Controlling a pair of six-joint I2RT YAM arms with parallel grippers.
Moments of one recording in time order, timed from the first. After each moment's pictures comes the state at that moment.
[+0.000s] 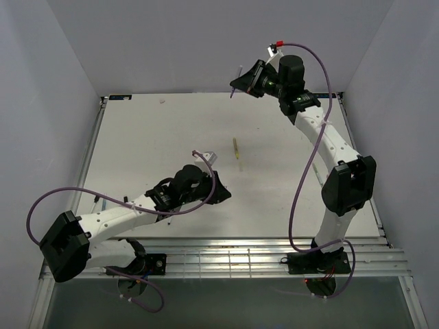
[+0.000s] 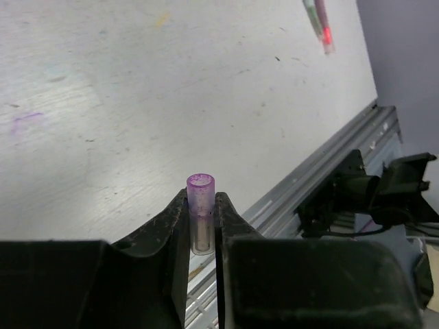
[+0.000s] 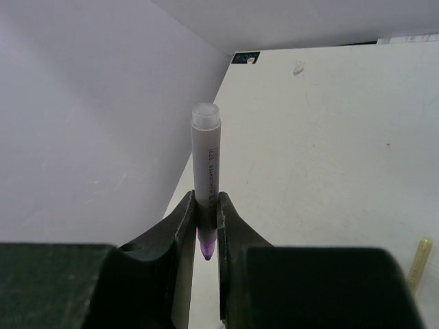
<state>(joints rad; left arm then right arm) -0.89 1.20 0.66 0.06 0.11 -0.72 0.37 1.81 1.75 -0.07 -0.49 0.77</state>
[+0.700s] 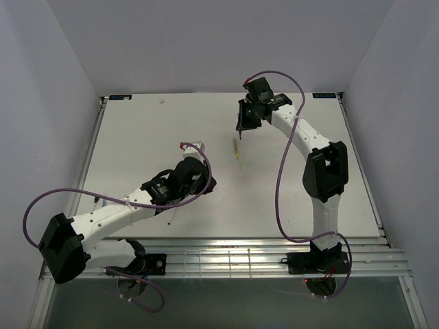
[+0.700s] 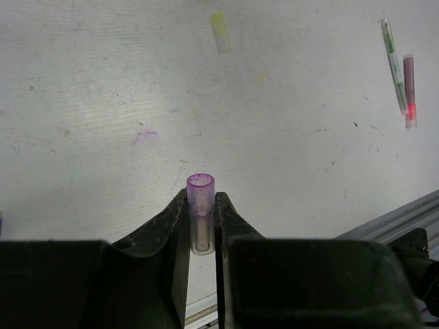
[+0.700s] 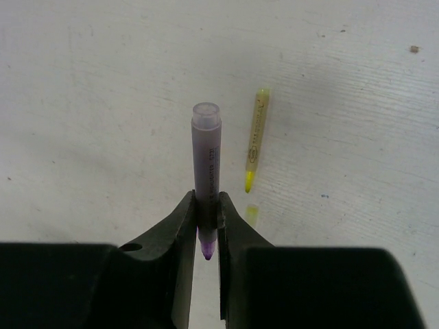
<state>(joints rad) -0.88 1.18 0.82 -0.27 -0.24 -0.73 0.47 2.04 1.92 -0.73 -0.15 0.36</state>
